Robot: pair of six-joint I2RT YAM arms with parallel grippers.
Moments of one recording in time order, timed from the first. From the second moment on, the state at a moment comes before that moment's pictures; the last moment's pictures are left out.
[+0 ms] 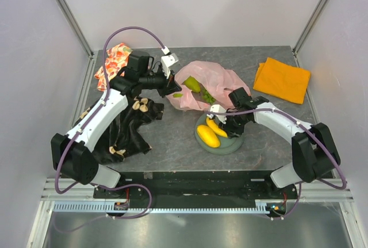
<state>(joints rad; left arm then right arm) -0.42 1.45 1.33 -0.44 0.68 0.30 0.44 1.47 0.93 -0.75 -0.35 -0.82</state>
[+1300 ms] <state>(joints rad) -0.42 1.44 1.30 -0.43 0.80 0.20 0.52 1.94 1.70 -0.88 -0.45 -0.60</state>
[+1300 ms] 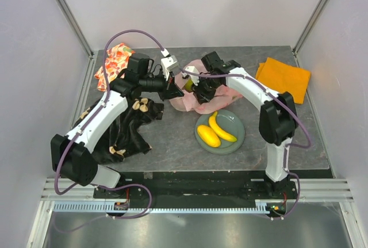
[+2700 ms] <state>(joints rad) -0.43 1.53 1.36 -0.48 0.85 0.26 0.39 2.30 1.95 -0.55 0.19 -0.33</state>
